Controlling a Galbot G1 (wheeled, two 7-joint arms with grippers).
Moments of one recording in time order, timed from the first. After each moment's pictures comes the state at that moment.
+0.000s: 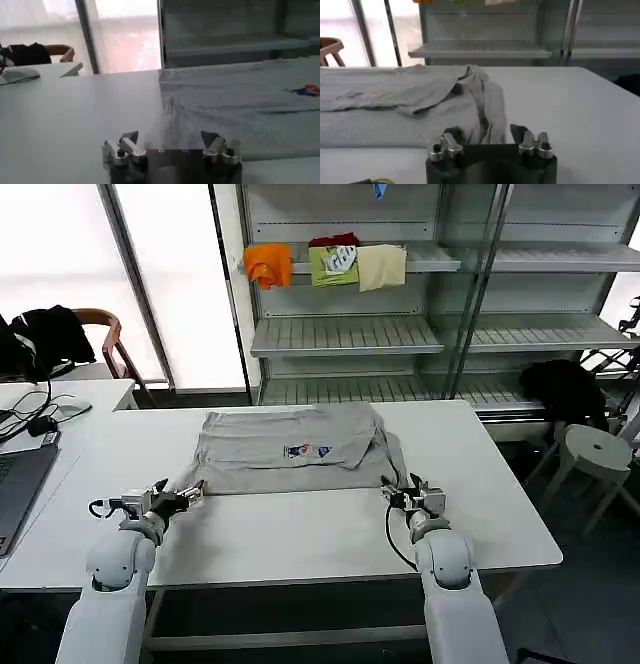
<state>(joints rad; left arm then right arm) 0.94 -1.27 -0.64 -1.57 -0.15 0.57 0.16 -0.92 1.55 0.49 1.61 -0.02 -0.53 -0.09</state>
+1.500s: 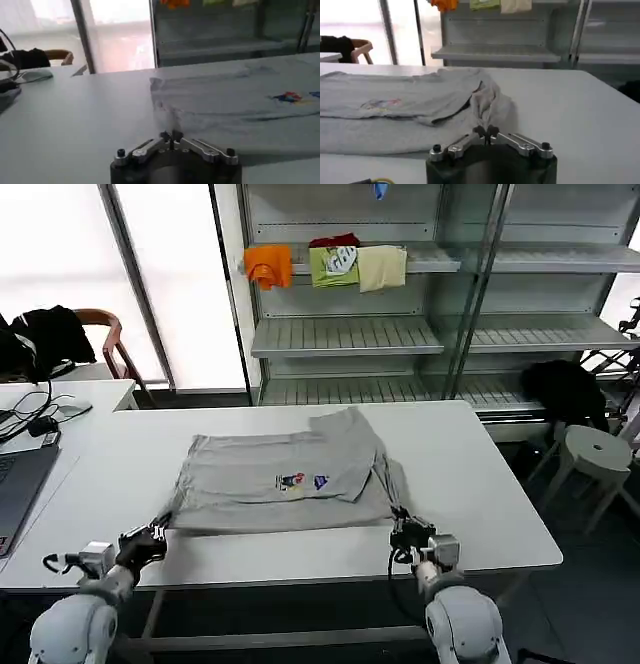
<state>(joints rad) 1.39 -1.27 -0.83 -2.01 -0.24 0.57 0.19 -1.33 1.47 0.41 2.09 0.04 -0.58 -0.04</state>
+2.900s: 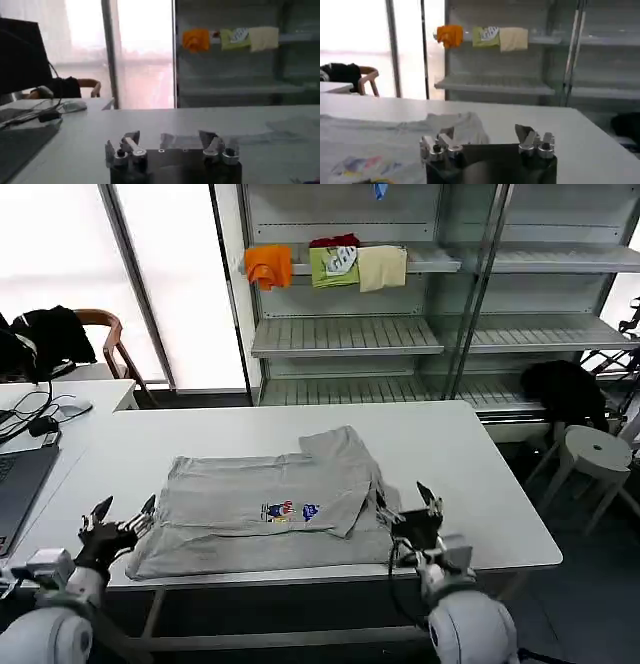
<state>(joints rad) 1.20 -1.31 -0.86 -2.01 -0.26 0.57 0.18 -0.97 1.56 0.39 1.86 0.01 -0.57 -0.04</state>
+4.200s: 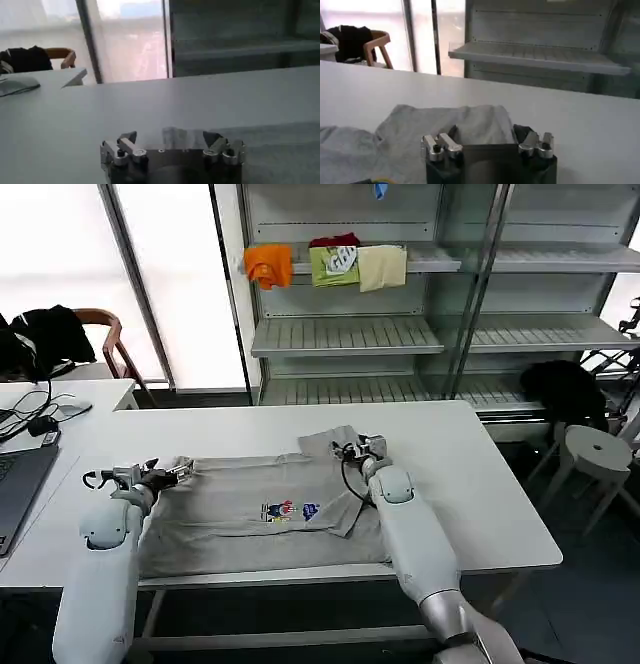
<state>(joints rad) 0.68 -1.26 -0.68 -1.24 -0.03 0.50 0.29 -0.39 1.61 0.34 0.85 -0.02 -0.32 -0.18</state>
